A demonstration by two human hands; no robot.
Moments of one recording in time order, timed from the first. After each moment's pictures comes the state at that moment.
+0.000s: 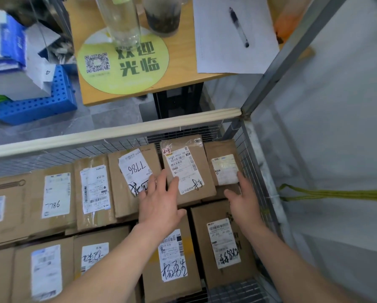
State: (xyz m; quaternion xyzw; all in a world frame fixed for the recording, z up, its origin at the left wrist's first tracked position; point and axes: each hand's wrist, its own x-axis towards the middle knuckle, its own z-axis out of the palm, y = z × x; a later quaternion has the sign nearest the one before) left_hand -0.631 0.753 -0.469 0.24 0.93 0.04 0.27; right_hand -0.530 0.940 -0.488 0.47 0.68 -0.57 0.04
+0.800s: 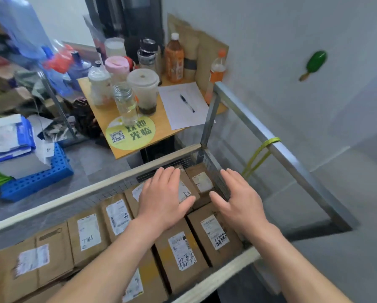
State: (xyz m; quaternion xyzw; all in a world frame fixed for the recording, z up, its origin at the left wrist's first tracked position) left_hand -0.601 0.694 -0.211 0.43 0.89 0.14 0.07; right_hand -0.455 0.838 -0.197 0.34 0.91 -0.24 -0.06
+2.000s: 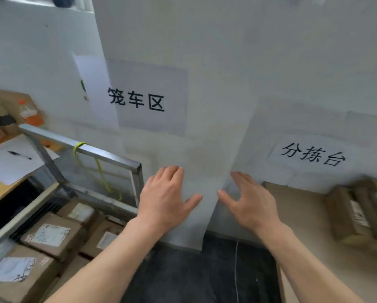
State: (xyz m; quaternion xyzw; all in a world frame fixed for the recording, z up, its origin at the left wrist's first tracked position) left_hand -0.235 0.764 -0.078 0.73 0.65 0.20 0.03; right_hand -0.019 0.778 -0.070 0.65 0.74 -0.08 -0.16
